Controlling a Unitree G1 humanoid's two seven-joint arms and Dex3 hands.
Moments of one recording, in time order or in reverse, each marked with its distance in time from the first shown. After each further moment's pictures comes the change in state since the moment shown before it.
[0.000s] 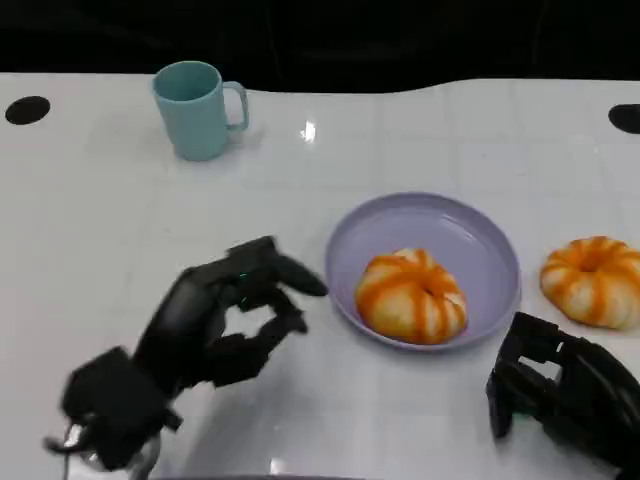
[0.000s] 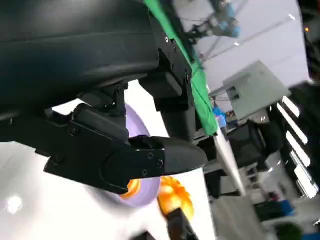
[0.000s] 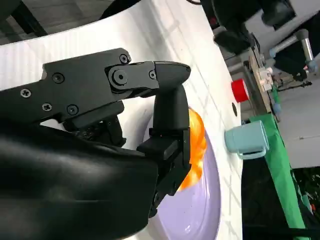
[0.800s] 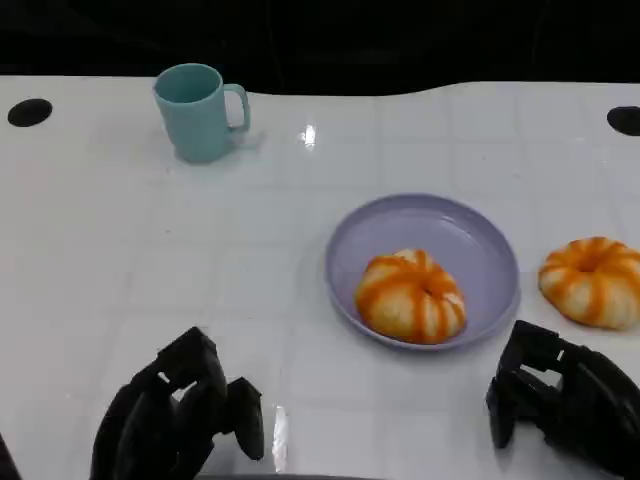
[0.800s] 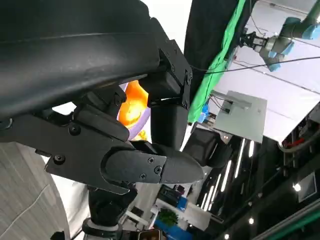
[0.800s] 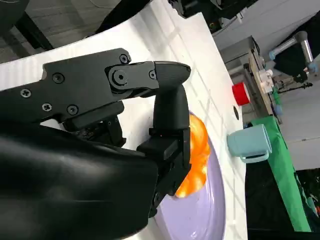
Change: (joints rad) left arm 0.273 -0.131 0.183 -0.152 -0.373 0.397 -0.304; right arm 0.034 -0.001 -0.001 -0.057 0.009 0.056 0.007
